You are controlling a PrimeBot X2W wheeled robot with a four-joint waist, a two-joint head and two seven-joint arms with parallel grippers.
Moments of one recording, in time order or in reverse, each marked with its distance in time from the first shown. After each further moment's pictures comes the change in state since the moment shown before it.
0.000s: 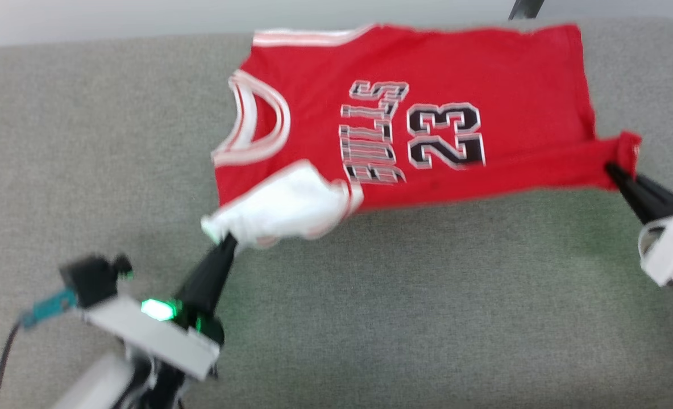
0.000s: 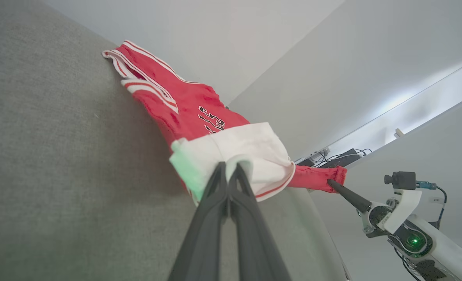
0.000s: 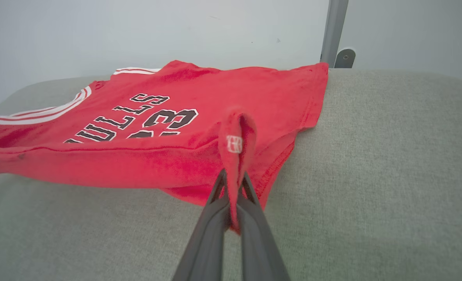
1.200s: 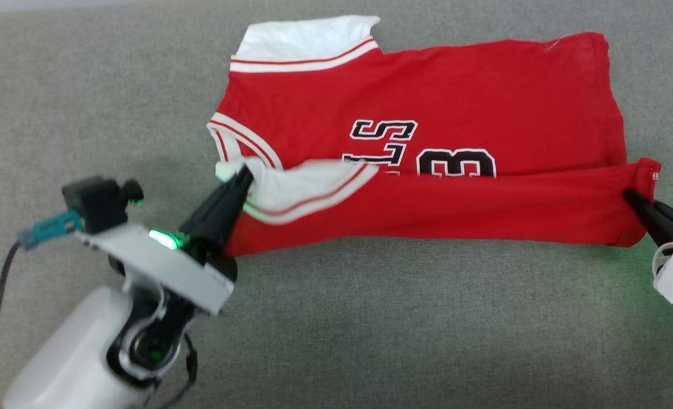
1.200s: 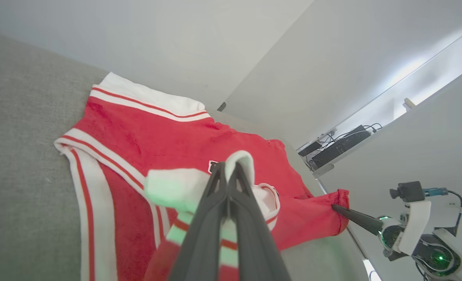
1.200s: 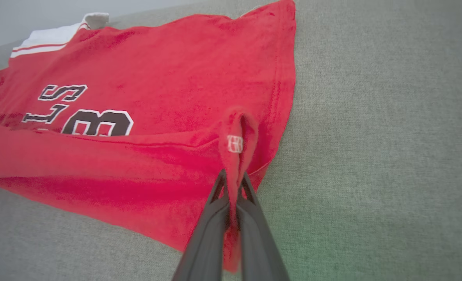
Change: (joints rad) left arm -0.097 -0.029 0.068 -0.098 0.117 0.091 0.172; right arm 0.278 0.191 -0.499 -0.238 -0.292 0.000 0.362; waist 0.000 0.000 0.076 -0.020
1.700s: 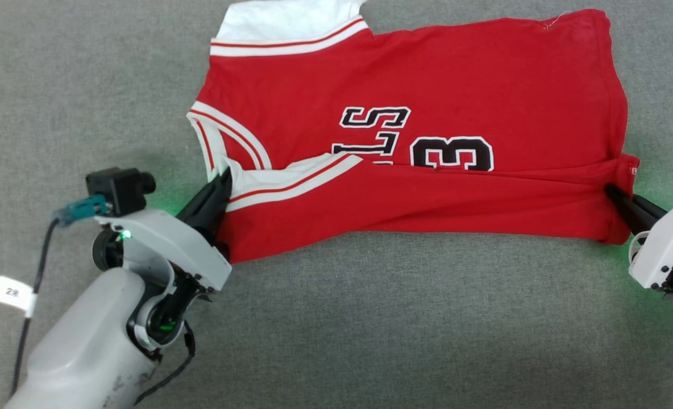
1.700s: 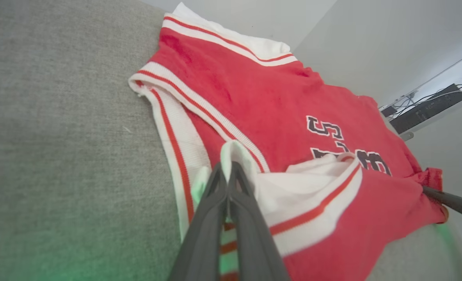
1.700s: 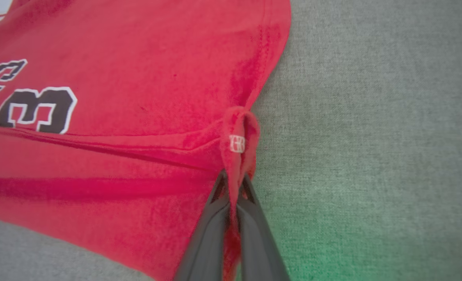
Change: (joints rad) left arm -0.141 -0.062 -0.068 0.375 0.127 0.029 -0.012; right arm -0.116 0.038 0.082 0.202 -0.018 0.000 -0.070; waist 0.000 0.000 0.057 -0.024
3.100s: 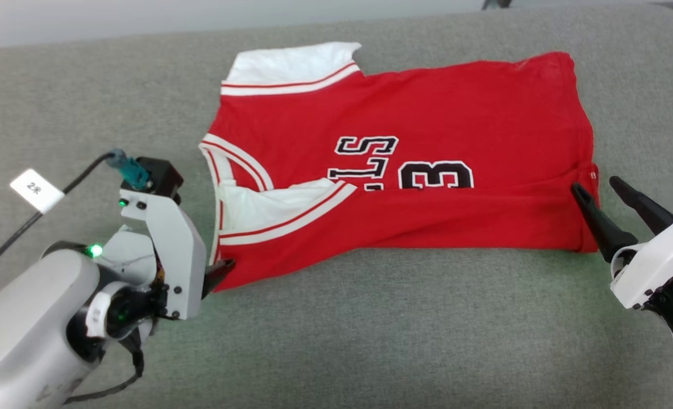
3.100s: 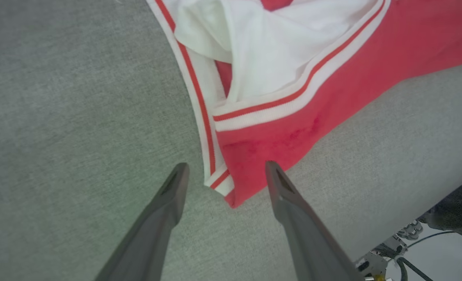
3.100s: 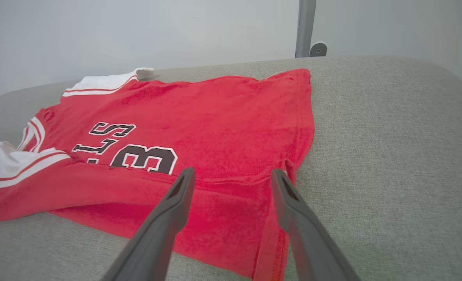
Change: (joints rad) left arm -0.115 0.298 -0.192 -0.340 -0.043 0.281 0.868; right arm 0.107 0.039 -0.013 -0.184 -0.054 0.000 -0.113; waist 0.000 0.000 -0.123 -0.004
